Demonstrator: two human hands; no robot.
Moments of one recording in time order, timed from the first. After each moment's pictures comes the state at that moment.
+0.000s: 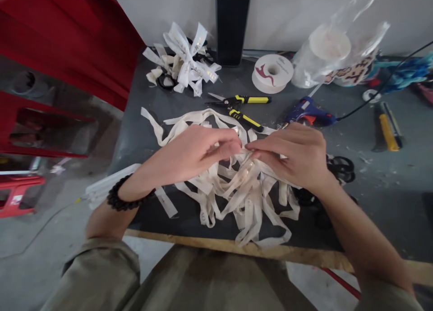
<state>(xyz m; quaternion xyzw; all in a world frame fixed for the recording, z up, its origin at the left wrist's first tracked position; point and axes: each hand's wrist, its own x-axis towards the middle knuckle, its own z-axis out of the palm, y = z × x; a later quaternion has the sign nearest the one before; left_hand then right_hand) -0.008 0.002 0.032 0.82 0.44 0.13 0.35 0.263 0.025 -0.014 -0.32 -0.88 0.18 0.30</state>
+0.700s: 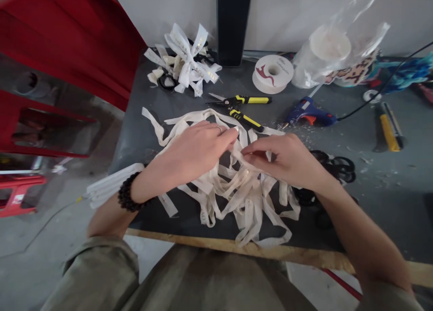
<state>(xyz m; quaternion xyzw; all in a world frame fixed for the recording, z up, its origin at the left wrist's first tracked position) 0.004 -0.002 0.018 0.89 0.44 0.05 0.11 0.254 0.025 -0.012 -0.35 -0.84 0.37 0.20</state>
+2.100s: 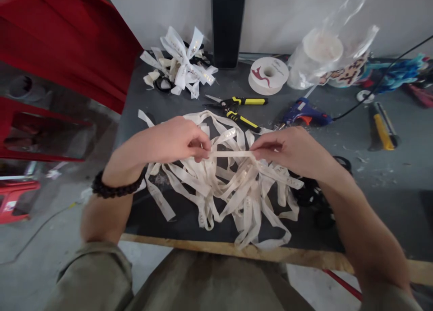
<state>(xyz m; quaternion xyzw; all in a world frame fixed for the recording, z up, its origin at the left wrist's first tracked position) -0.038 0.036 0.027 0.78 0.51 -0.10 0.35 0.274 0.045 -0.006 -0.43 -0.81 0.38 0.07</state>
